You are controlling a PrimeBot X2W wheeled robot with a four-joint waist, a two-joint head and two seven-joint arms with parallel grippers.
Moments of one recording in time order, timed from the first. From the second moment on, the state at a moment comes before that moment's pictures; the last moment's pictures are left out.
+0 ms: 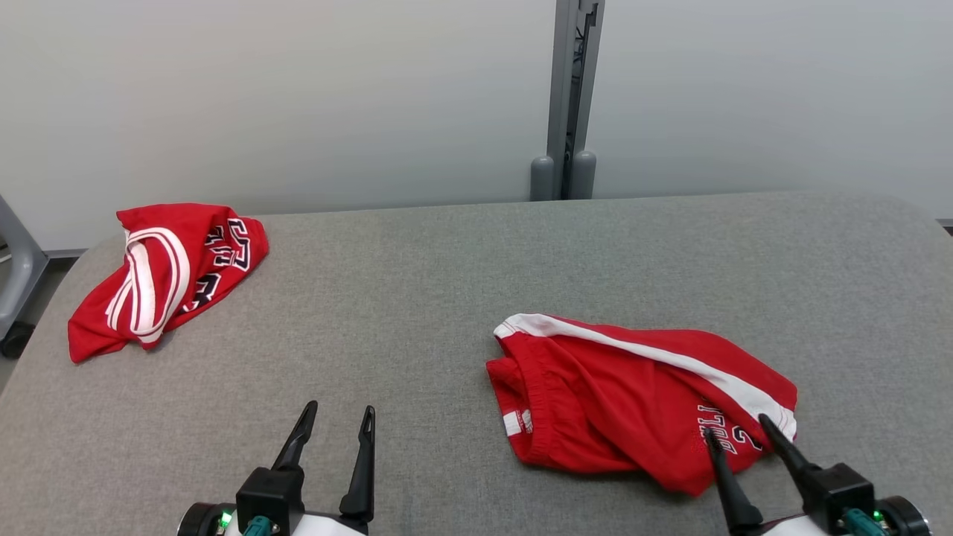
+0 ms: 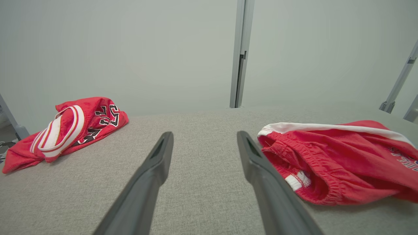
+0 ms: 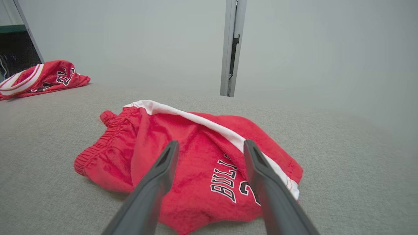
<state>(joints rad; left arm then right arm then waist) 0.02 0.05 -0.25 0.26 -0.17 0.09 -0.26 0.01 -0.07 0.09 0.36 0.04 0.13 -0.26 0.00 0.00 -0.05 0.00</state>
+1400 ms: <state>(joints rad) 0.04 0.05 -0.24 0.26 -0.19 0.09 -0.26 0.02 -0.05 -0.06 0.30 0.15 0.13 -0.26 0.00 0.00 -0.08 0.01</state>
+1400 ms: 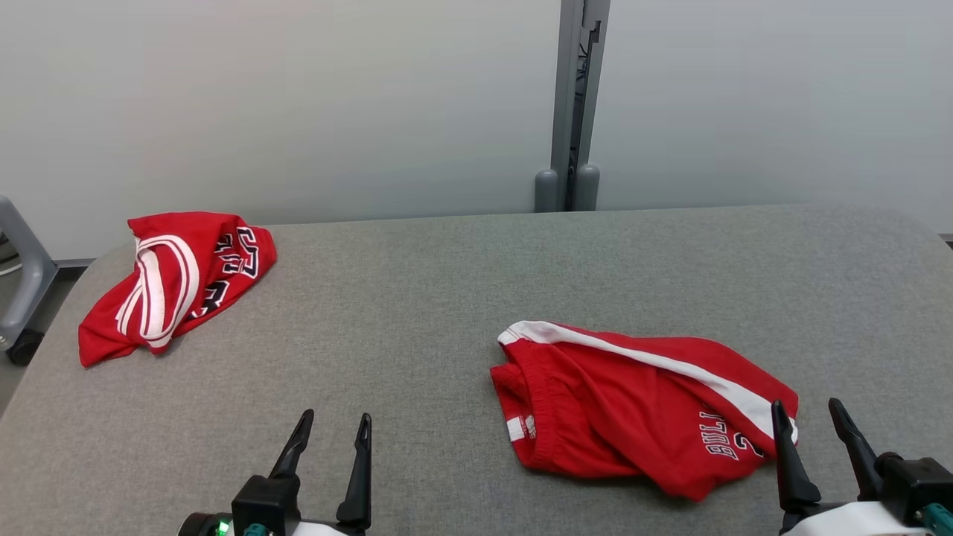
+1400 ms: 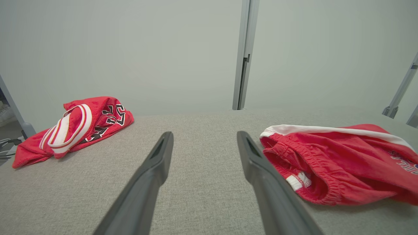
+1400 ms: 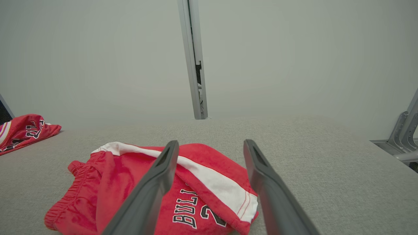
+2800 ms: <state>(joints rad) -0.65 0.05 -0.61 0.71 -0.76 0.19 0.25 -0.12 -0.05 -0.02 0.31 0.12 0.13 -0.25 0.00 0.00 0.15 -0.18</state>
